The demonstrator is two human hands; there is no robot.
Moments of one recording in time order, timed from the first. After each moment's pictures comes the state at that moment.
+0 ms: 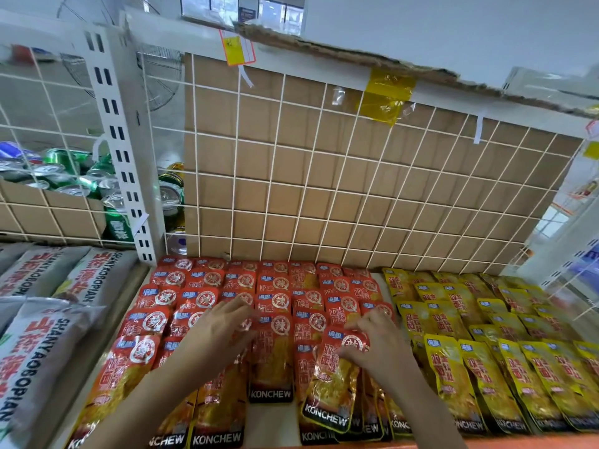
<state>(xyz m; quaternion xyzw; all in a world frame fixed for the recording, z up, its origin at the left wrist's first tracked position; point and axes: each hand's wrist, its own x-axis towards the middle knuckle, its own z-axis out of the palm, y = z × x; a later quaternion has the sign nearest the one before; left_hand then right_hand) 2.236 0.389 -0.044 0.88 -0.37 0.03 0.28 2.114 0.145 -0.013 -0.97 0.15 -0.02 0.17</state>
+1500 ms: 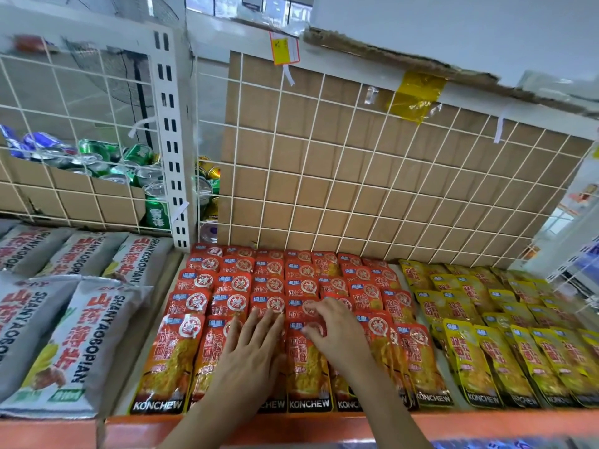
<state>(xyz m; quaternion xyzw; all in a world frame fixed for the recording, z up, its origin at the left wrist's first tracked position) 2.183 0.415 -0.091 0.94 -0.32 0.05 0.08 2.149 0.242 -0.036 -0.97 0.07 -0.08 0.20</state>
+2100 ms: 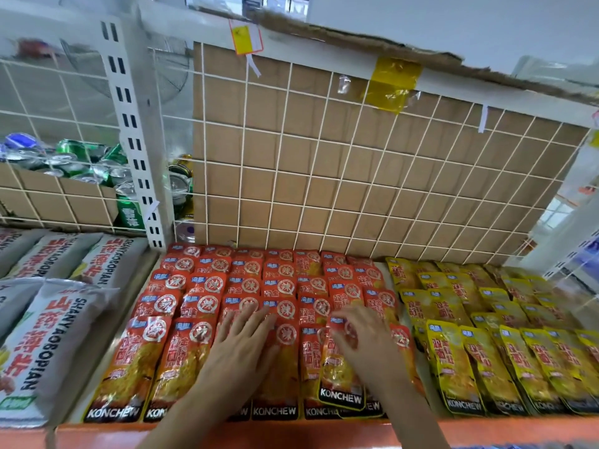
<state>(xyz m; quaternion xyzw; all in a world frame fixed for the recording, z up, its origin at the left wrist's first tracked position) 2.182 0.385 -0.075 0.94 -0.33 0.06 0.10 2.105 0.174 -0.026 -0.98 0.10 -0.06 0.18</state>
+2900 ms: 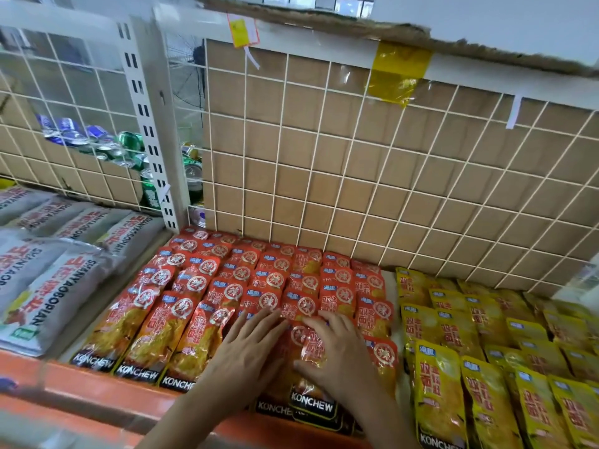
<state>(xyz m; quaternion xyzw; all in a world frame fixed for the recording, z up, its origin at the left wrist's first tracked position) 2.143 0.327 -0.079 0.94 -0.32 0.08 0.08 2.108 0.140 -0.043 -0.98 -0.04 0.03 0.17</state>
